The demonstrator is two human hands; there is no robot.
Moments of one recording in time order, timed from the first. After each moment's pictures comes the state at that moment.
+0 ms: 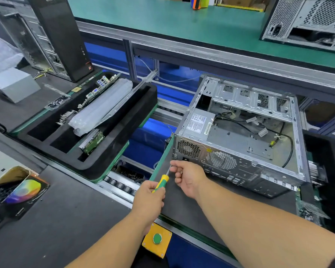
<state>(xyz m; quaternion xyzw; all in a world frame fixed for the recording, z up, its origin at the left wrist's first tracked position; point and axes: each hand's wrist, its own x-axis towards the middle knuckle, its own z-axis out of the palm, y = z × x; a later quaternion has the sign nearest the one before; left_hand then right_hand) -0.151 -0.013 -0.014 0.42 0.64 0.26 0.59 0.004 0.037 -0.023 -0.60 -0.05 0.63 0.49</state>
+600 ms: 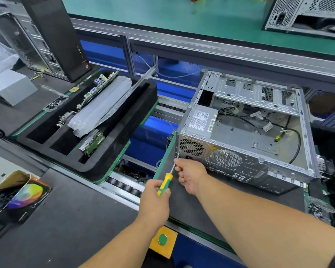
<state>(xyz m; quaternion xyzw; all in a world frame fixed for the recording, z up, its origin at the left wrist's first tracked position) -0.147 -0.015 -0.031 0.50 0.65 0.27 0.50 0.000 0.049 -0.039 -0.64 -0.07 0.59 0.48</state>
